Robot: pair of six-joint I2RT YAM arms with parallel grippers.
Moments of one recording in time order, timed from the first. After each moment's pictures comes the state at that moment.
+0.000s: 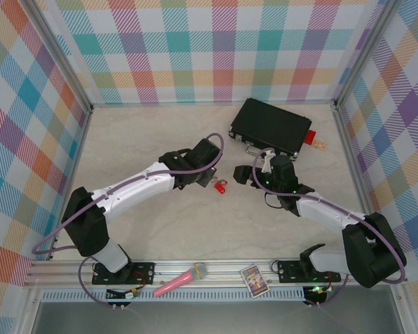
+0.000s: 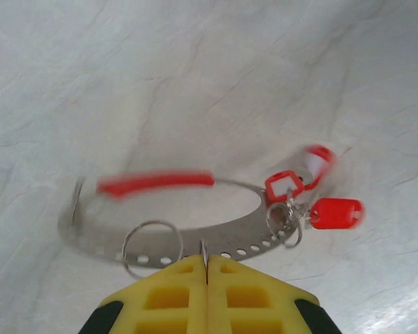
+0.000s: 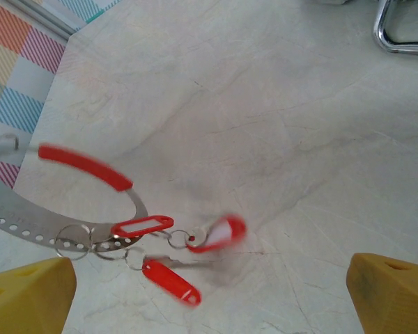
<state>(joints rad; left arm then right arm) -0.84 1.59 1.33 -0.73 -0.35 -0.12 0.47 1.26 0.55 0.17 -0.25 0.62</state>
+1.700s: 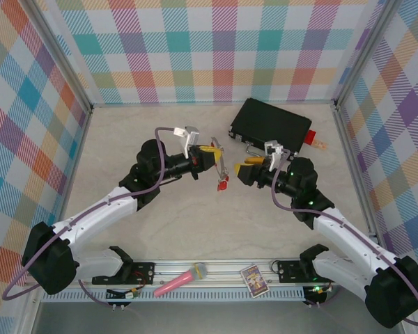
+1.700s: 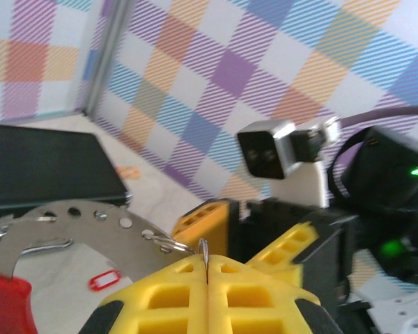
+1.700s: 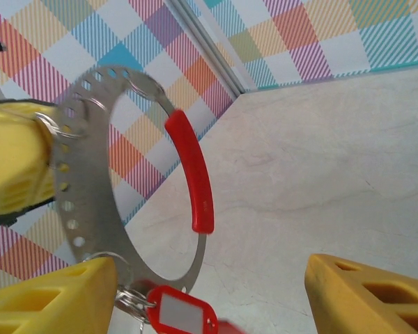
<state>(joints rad) -0.64 1.21 0.87 0.35 0.54 -0.47 0.49 0.93 0.56 0.25 -0.49 0.54</state>
